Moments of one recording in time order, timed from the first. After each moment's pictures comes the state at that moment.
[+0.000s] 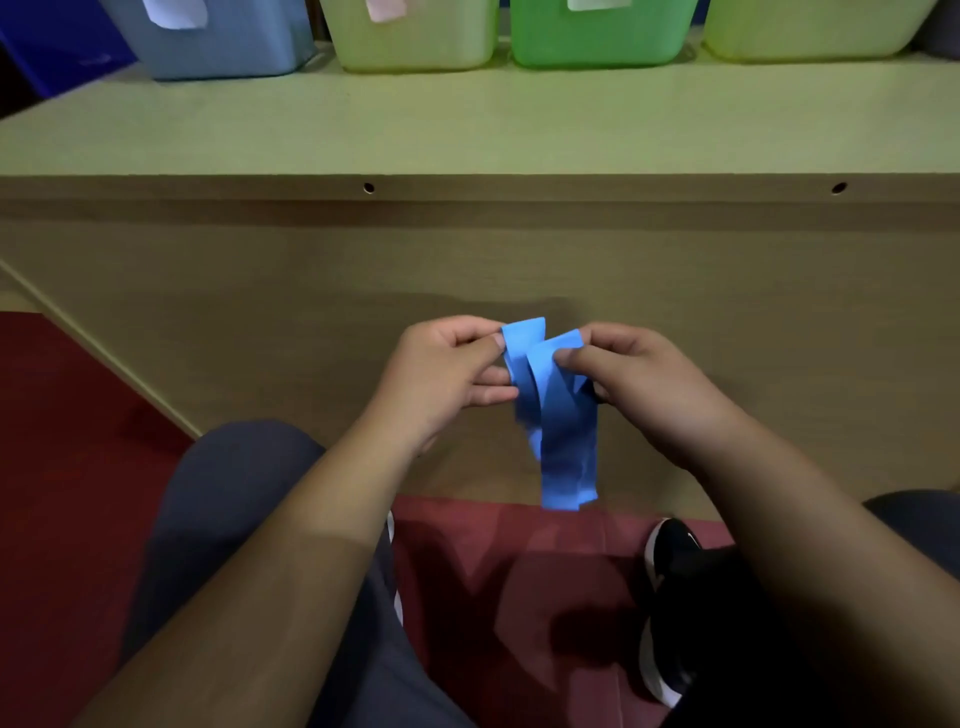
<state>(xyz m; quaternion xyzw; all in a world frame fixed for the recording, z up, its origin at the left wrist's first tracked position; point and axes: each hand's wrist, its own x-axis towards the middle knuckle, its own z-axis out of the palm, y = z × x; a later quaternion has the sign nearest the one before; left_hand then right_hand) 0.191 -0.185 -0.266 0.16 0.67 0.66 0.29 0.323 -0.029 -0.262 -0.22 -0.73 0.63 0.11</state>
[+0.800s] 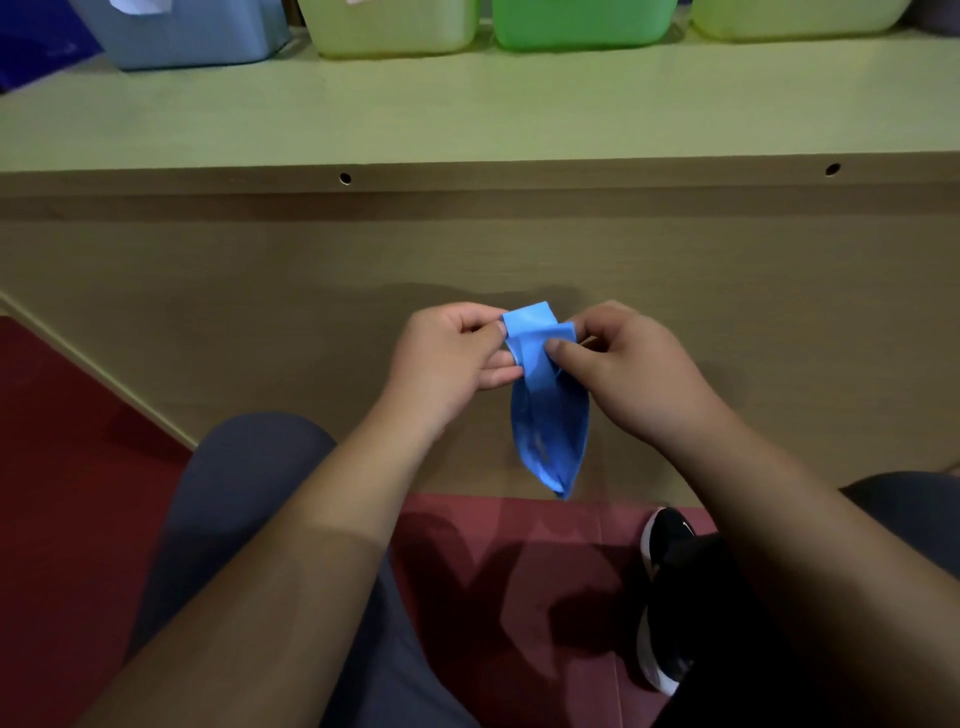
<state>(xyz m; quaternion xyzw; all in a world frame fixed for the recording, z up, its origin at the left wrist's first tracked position) 0.192 -0.162 -0.268 0.15 0.68 0.66 0.27 0.317 -0.026 -0.267 -0.26 -0.85 0.41 0.19</state>
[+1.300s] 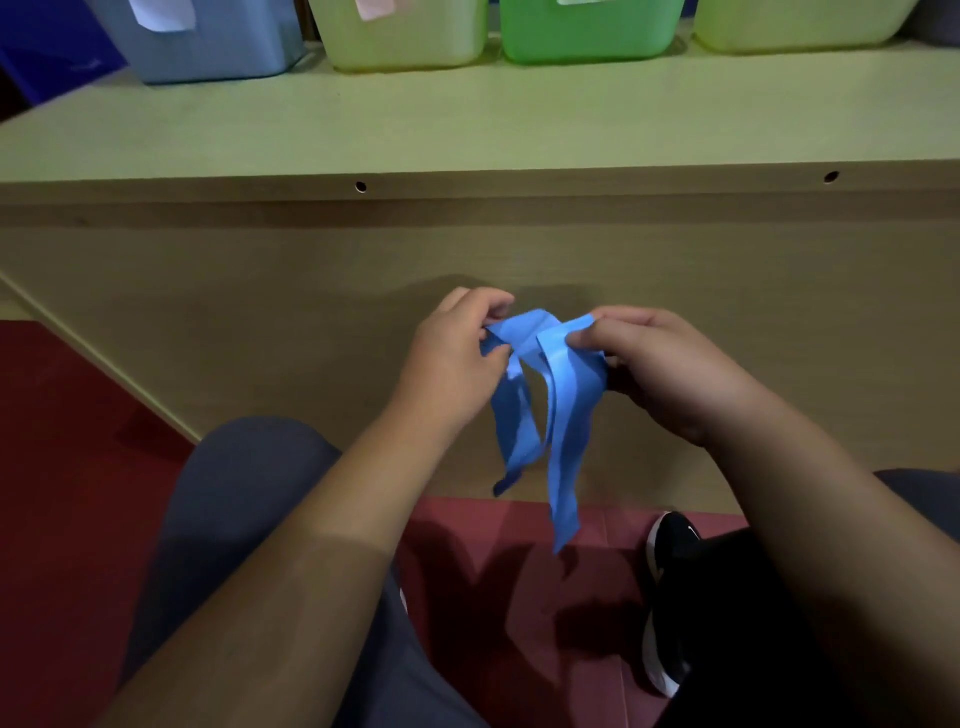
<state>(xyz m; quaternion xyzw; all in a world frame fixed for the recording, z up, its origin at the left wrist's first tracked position) 0.176 -0.169 -0.288 0.42 0.79 0.44 -0.02 0.327 -0.018 -0.248 -0.21 -0.68 0.70 0.10</state>
